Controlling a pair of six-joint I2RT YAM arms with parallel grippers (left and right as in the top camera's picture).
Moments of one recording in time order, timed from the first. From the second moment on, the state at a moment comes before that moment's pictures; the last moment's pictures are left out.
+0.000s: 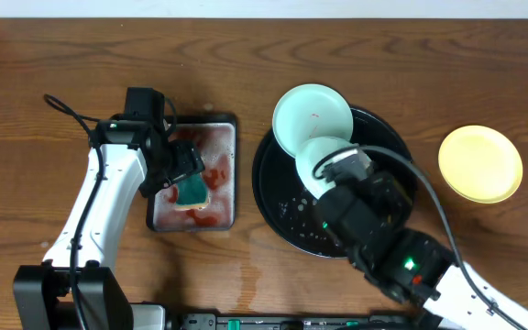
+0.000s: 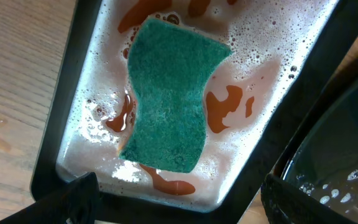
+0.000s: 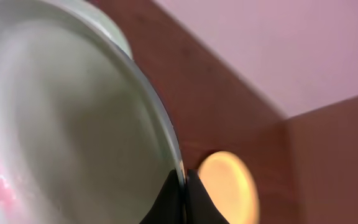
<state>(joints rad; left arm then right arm) -0.03 1.53 1.14 -1.02 0.13 -0.46 0.94 1.07 0.86 -0.64 0.98 -0.06</state>
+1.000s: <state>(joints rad) -0.03 1.53 1.14 -1.02 0.13 -0.46 1.02 1.07 0.86 -0.46 1.32 -0.32</state>
